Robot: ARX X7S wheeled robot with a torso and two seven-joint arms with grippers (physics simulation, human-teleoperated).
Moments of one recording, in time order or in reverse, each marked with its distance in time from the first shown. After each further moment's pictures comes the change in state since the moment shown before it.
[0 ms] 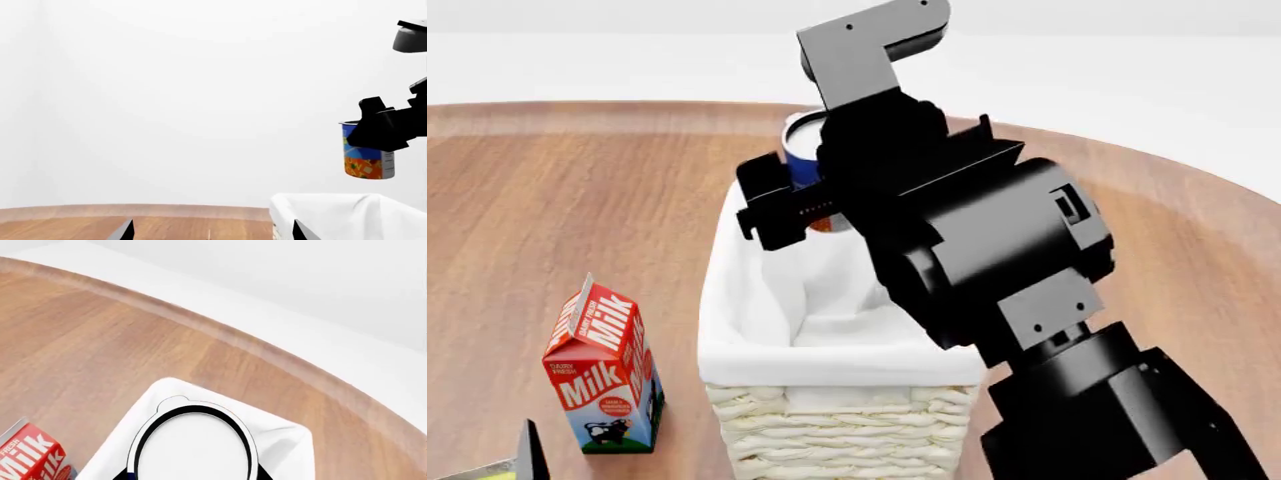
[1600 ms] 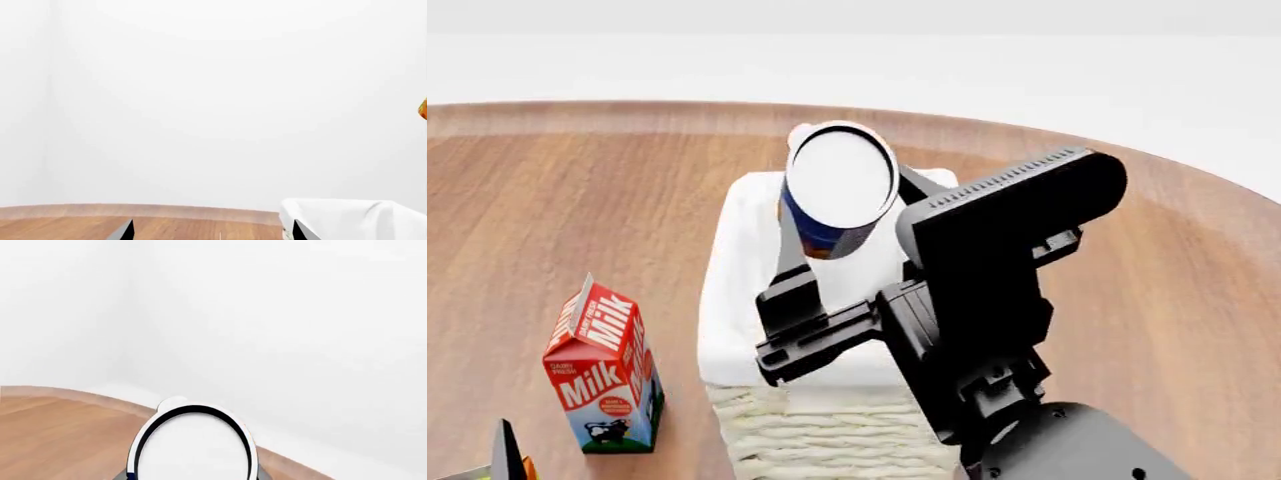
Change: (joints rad) left arm 0.028 0.000 -0.038 0.021 -0.008 0.007 -0.002; right arm -0.629 0.399 0.216 -1.010 0.056 -0.360 0.125
